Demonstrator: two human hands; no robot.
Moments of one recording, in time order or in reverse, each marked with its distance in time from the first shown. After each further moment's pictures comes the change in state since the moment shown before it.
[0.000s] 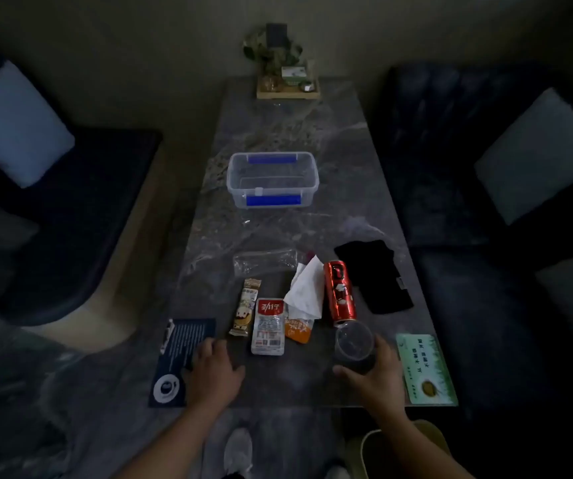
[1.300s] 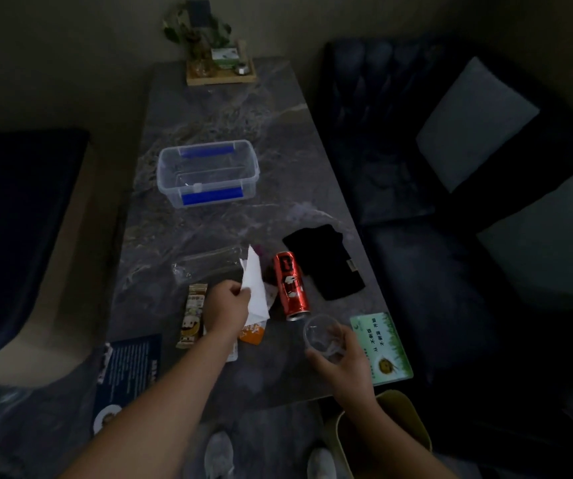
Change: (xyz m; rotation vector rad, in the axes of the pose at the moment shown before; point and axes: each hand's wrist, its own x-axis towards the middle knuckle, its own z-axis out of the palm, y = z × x) left_hand 0.071 0.149 -0.018 -0.569 0.146 0.093; right_hand -0.001 0.009 -0.017 0.341 0.033 0.018
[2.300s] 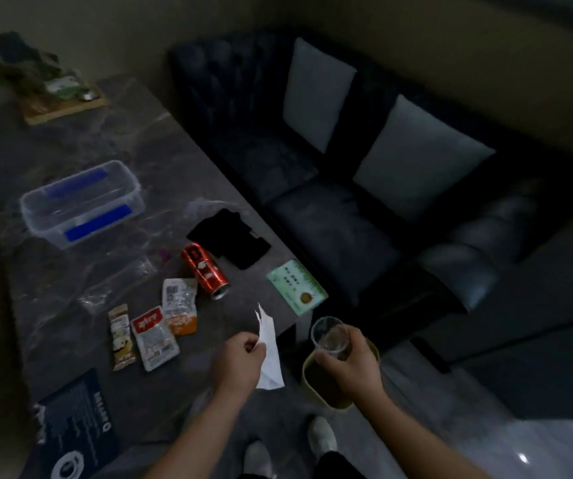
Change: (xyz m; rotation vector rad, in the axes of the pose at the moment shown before) left_hand -0.183 -0.013 0.033 0.106 -0.485 0.310; right_hand -0.138 0.063 -0.082 0.071 0.325 0.240
